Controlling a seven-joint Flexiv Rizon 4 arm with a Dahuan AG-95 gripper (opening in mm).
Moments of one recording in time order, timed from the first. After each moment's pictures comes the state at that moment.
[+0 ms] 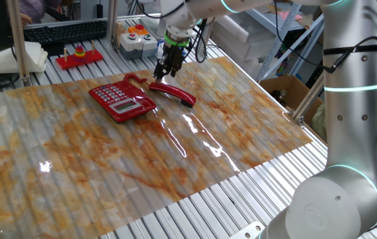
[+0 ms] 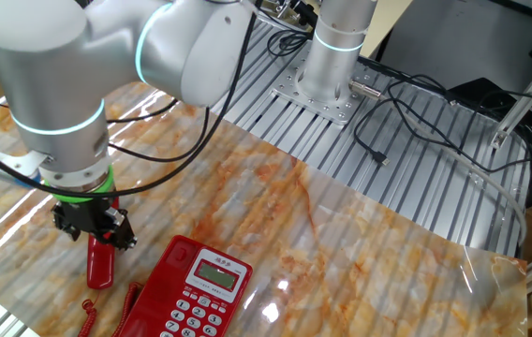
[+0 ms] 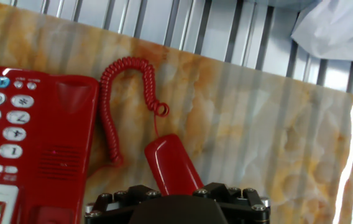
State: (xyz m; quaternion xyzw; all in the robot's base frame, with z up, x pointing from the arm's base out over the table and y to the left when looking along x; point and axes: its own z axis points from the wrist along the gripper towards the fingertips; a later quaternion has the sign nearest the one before) arm 0.718 -0.132 0.054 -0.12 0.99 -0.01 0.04
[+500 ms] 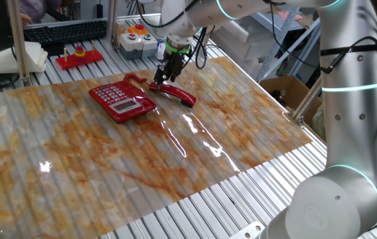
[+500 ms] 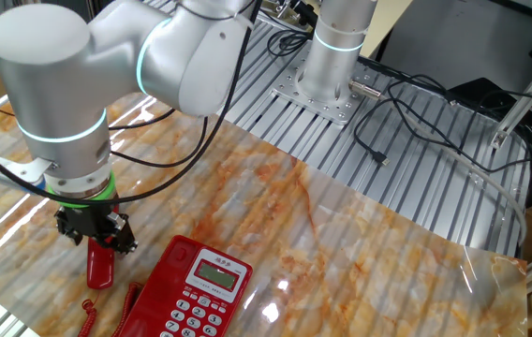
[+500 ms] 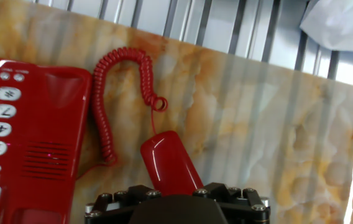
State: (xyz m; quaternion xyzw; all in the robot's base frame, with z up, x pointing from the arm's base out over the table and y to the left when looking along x) arm 0.719 -0.137 0.033 -0.12 0.99 0.00 0.05
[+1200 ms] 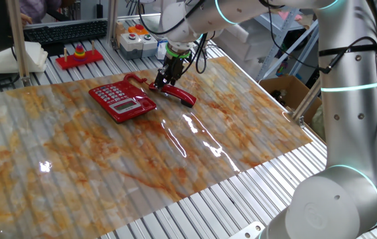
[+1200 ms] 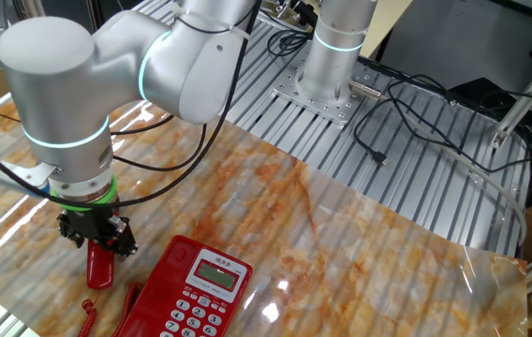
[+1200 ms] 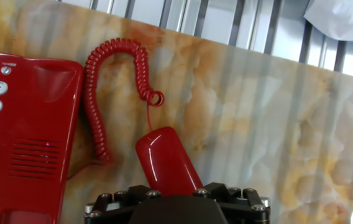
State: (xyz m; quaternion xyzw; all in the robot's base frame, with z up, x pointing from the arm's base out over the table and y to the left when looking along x) arm 0.714 -0.139 0.024 -0.12 0.99 0.00 0.05
